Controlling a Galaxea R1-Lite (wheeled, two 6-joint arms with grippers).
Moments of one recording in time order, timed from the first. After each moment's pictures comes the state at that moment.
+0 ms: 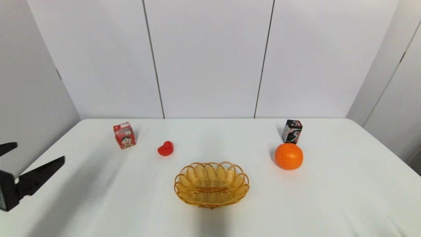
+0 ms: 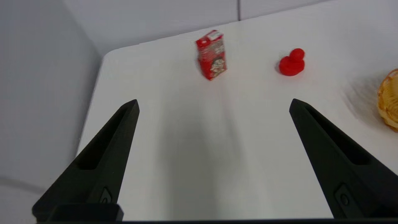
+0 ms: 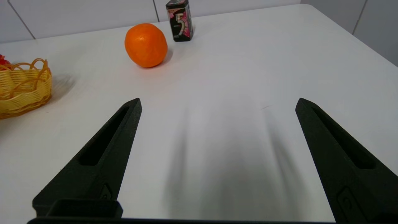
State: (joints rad) left arm 0.01 0.91 -0.53 -0.12 -0.13 0.25; right arm 0.00 0.00 0.00 0.01 -0.01 0.12
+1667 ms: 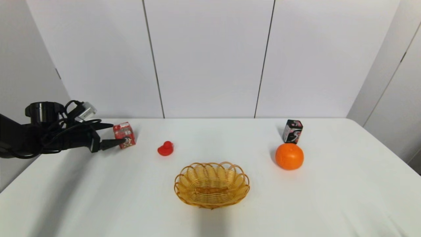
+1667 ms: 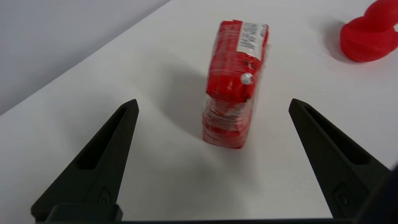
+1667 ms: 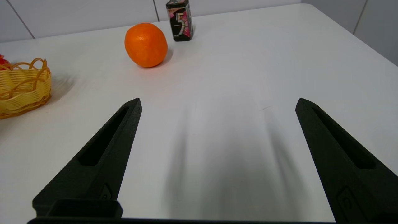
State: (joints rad) left arm 0.27 2.09 -1.11 -0.35 -0.89 0.66; right arm 0.00 0.00 0.00 0.02 -0.01 0.12
